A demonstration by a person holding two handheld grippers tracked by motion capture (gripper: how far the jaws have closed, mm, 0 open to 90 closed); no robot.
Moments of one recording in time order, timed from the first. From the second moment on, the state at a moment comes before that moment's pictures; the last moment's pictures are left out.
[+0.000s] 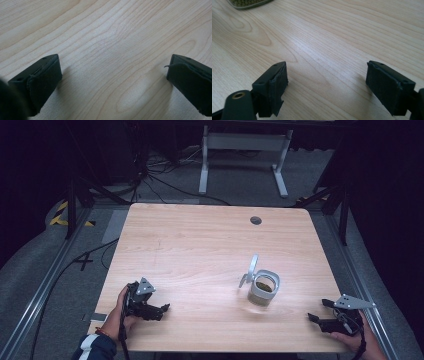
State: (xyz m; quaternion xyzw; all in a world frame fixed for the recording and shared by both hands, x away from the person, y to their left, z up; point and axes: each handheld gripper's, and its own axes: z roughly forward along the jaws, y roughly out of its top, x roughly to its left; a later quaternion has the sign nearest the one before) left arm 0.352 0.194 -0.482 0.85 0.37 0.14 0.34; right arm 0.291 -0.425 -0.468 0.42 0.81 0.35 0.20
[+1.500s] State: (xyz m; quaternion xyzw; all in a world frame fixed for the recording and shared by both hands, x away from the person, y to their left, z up) left arm 0.356 0.182 -0.453 0.87 0.28 0.14 0.38; right arm 0.291 -0.425 -0.468 0.42 0.81 0.35 0.20
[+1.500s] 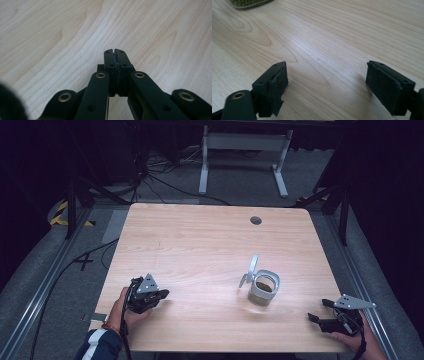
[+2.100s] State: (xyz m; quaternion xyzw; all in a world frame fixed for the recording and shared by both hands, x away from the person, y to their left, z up) left arm 0.372 0.131 -0.421 0.87 0.23 0.14 0.41; right arm 0.291 -0.425 -0.468 0.42 0.81 0.35 0.20
